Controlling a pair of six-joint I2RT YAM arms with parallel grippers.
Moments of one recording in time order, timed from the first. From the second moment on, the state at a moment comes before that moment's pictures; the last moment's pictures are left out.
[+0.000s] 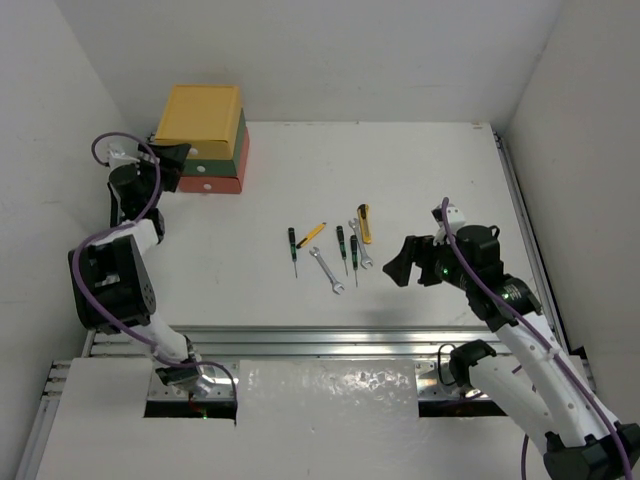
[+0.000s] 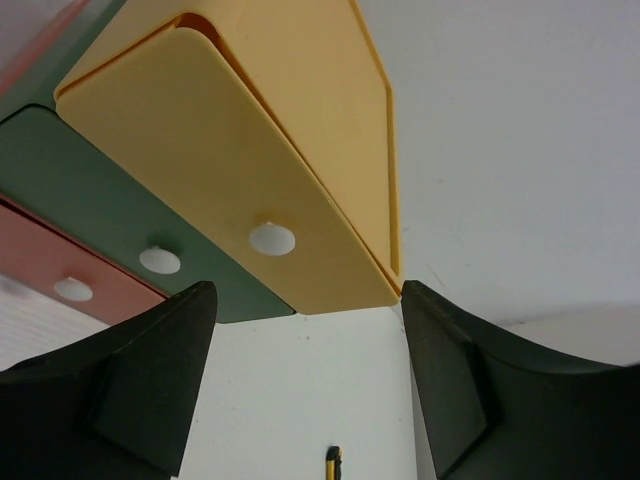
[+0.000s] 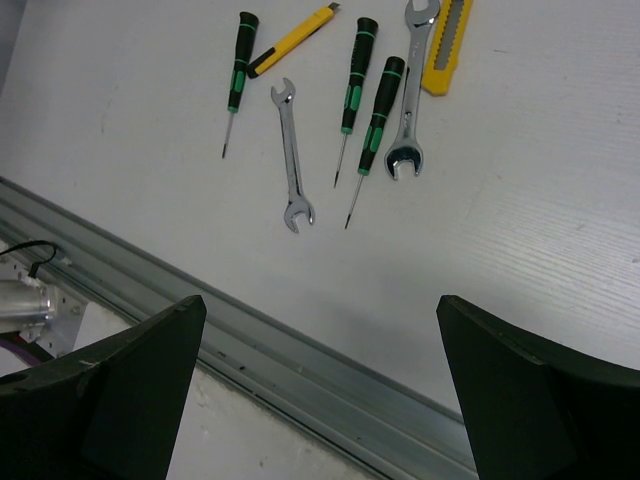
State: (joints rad) left arm 0.35 1.61 0.87 0.66 0.37 -1.06; right arm 0.34 0.70 0.65 -0.52 -0.26 0.34
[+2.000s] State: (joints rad) left arm 0.30 1.88 0.99 0.86 0.40 -1.09; right arm 0.34 0.75 0.64 -0.48 -0.29 0.33
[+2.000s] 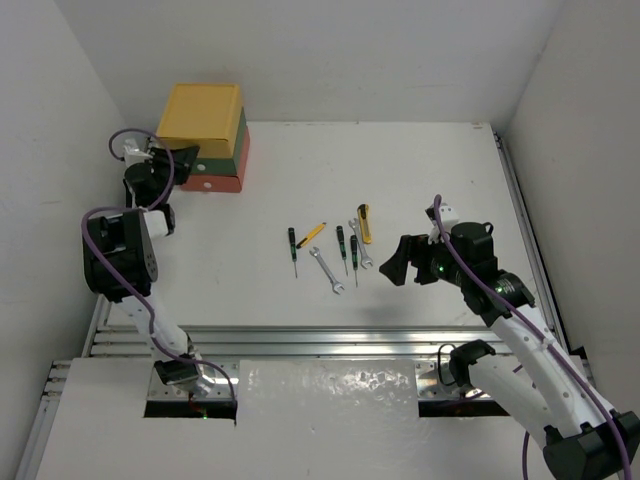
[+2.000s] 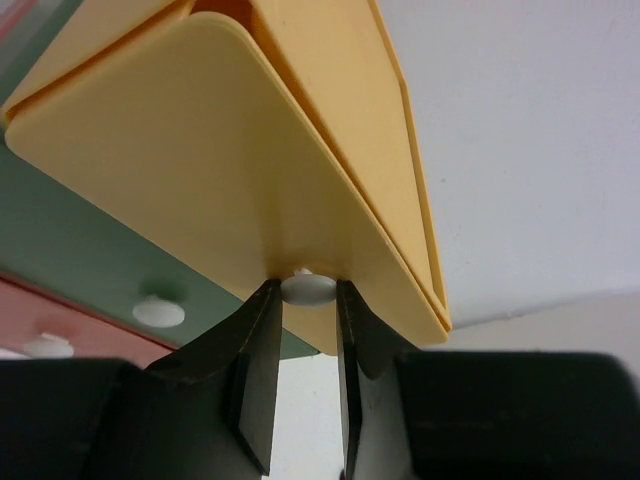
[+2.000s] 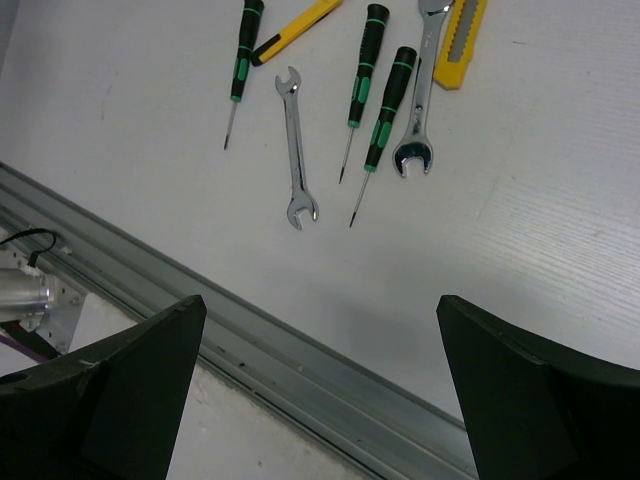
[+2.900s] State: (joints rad) left arm 0.29 1.59 0.60 0.95 0.26 -1.15; right arm 0.34 0.75 0.63 -0.48 -0.30 0.33
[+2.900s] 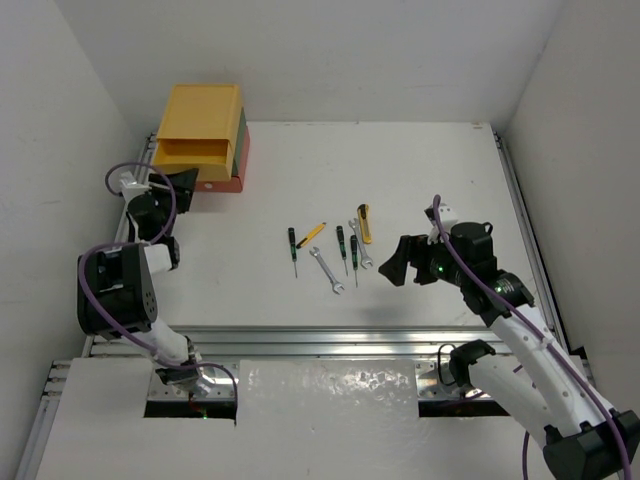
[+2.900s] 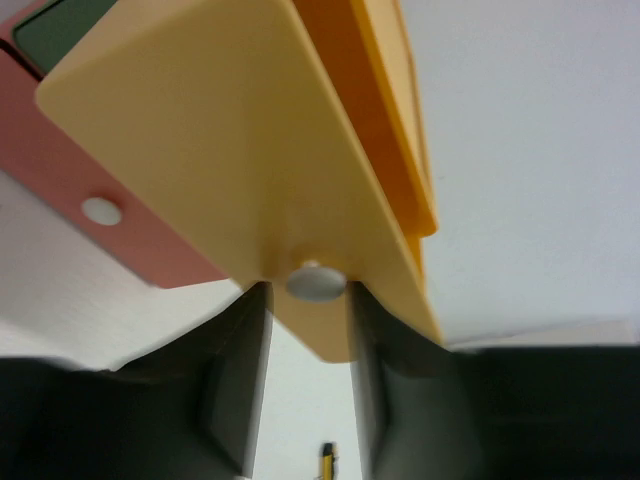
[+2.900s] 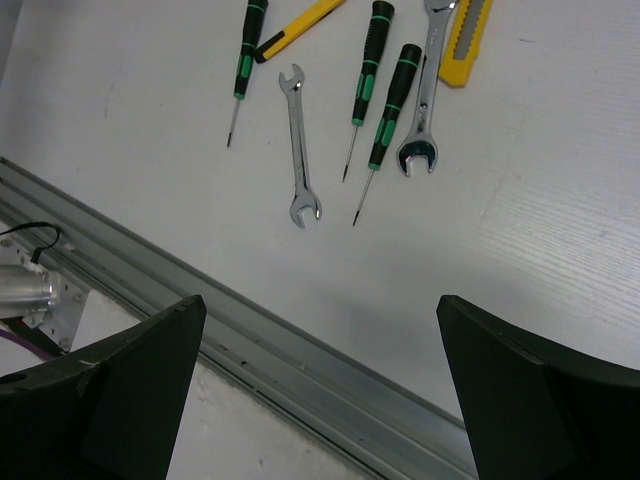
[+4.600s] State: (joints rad) left arm 0.12 0.68 0.66 -0.31 0.38 -0.55; right arm 0.55 1.95 1.20 -0.39 0.12 0.44
